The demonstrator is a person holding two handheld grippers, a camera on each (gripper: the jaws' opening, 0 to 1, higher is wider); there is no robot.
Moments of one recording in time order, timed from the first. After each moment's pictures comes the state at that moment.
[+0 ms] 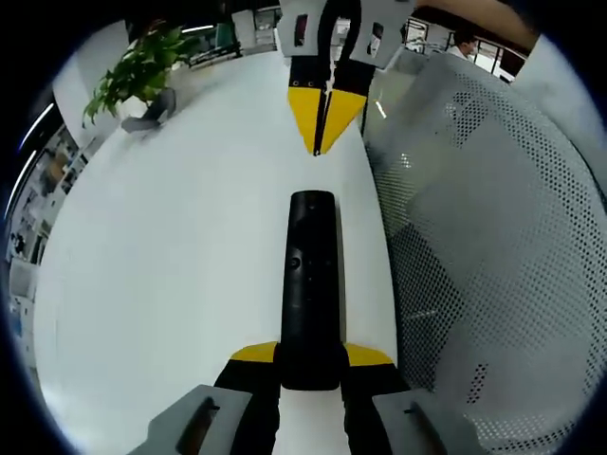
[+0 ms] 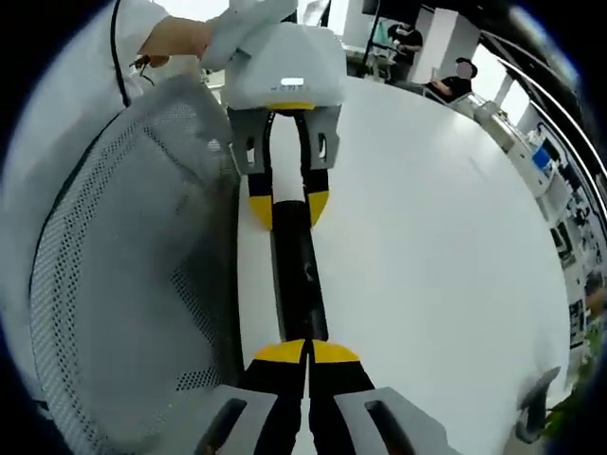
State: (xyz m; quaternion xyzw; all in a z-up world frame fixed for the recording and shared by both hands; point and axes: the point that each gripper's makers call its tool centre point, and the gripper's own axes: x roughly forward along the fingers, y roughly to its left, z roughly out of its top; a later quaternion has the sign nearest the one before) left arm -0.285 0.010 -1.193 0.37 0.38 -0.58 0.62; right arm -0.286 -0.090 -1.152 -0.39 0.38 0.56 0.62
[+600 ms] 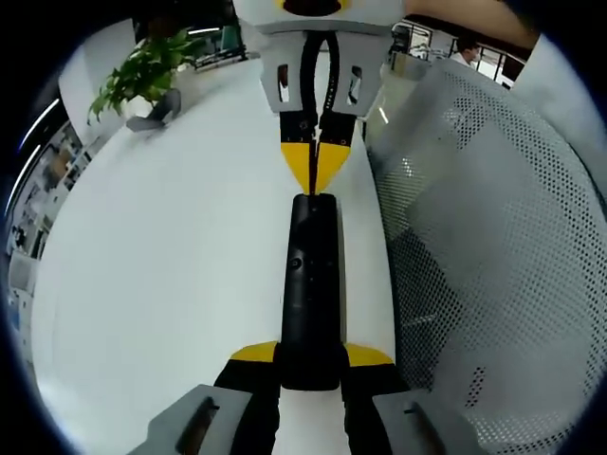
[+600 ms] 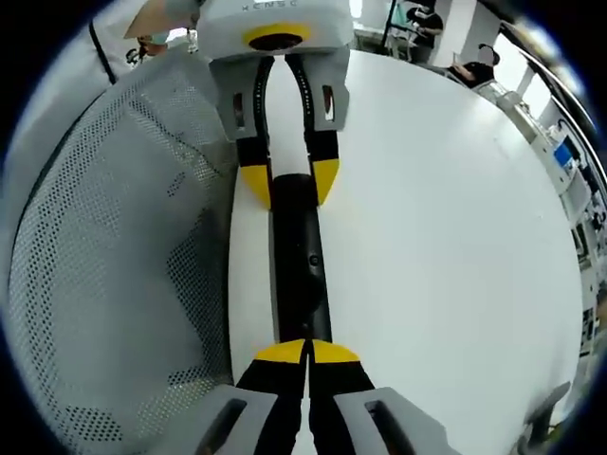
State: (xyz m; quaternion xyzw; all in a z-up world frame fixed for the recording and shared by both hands) left arm -0.284 0.010 -1.194 0.35 0.37 -0.58 0.63; right arm -0.282 -0.087 -1.181 -0.40 0.41 0.57 0.59
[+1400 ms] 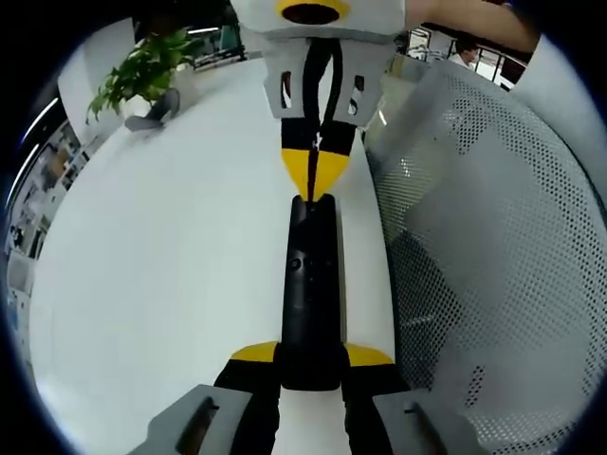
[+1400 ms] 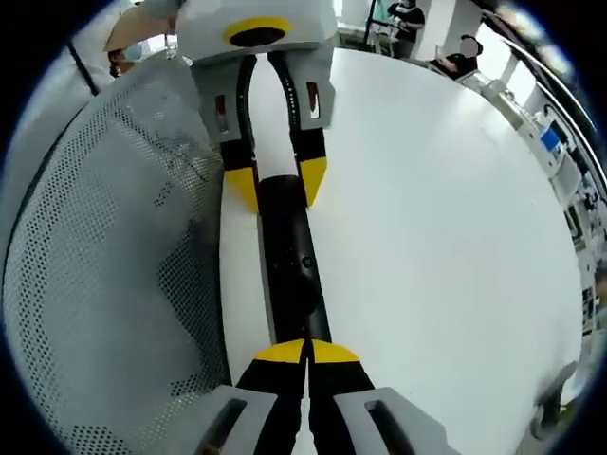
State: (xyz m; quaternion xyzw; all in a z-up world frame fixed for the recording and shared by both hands) left arm -0.284 0.009 -1.194 0.35 0.38 -0.59 0.62; right arm -0.279 -0.086 -1.184 -0.36 0.38 0.55 0.64
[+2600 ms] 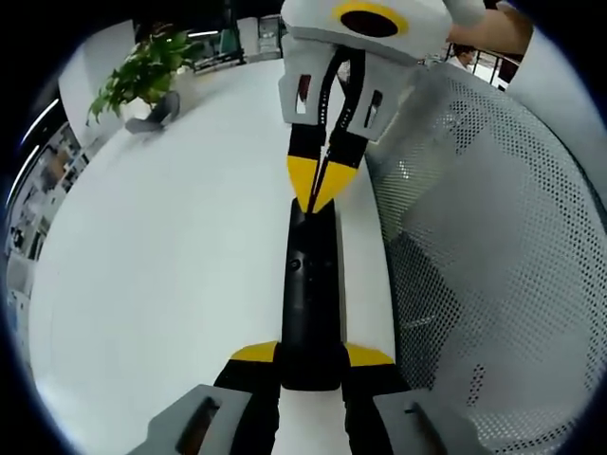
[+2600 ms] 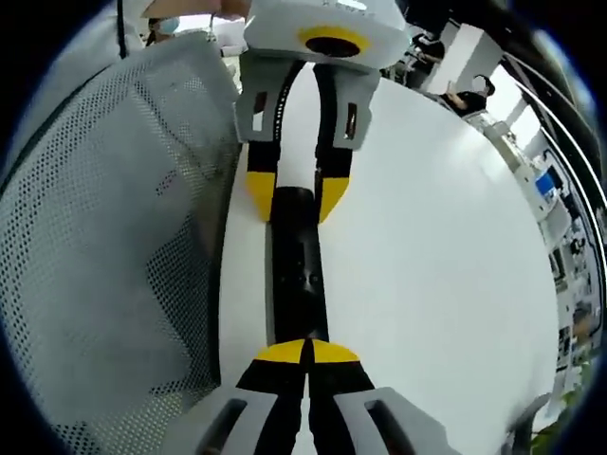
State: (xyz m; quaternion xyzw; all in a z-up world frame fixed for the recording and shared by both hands) left arm -0.285 0.009 -1.193 0.35 0.37 -0.59 0.62; right arm -0.281 -0.074 -1.183 -0.39 0.35 0.55 0.65
